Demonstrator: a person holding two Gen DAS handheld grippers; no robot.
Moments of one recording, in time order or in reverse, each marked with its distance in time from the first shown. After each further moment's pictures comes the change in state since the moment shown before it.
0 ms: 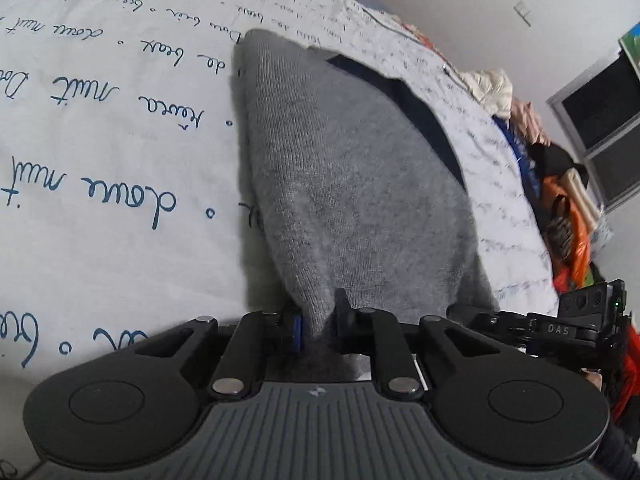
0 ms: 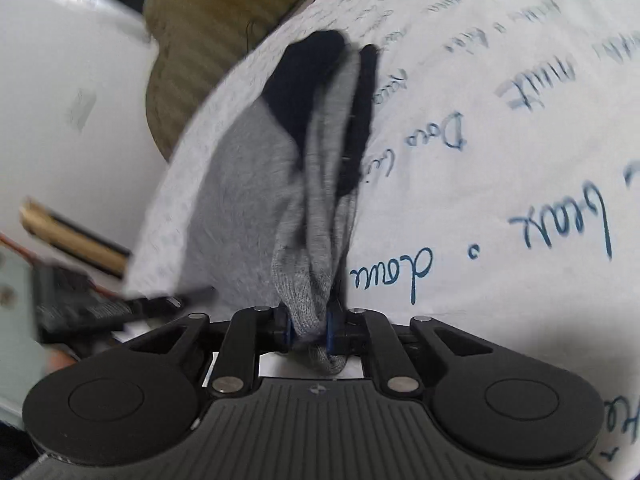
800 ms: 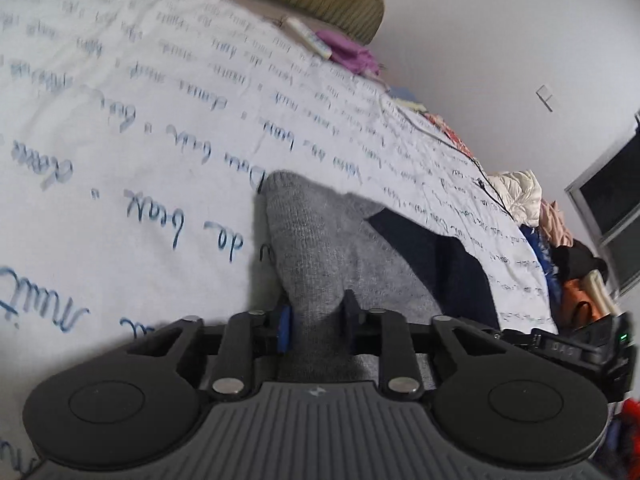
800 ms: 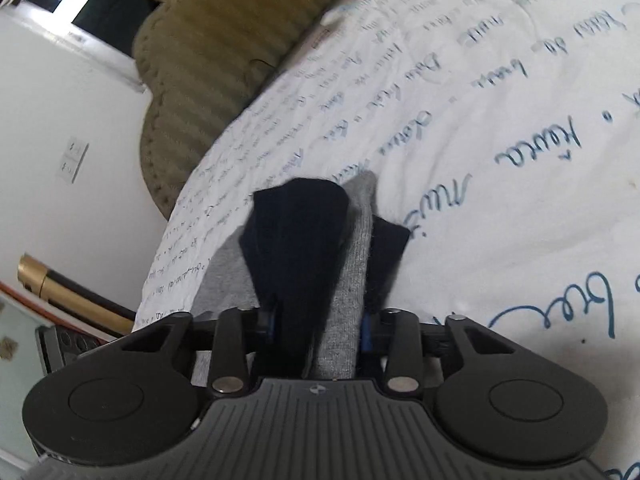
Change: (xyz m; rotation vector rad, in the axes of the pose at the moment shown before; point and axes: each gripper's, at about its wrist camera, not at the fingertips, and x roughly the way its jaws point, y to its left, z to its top) left arm 0.044 0.020 0.091 -0.052 -0.269 0.063; right arm 0.084 0.002 0.125 -0.059 -0.091 0.014
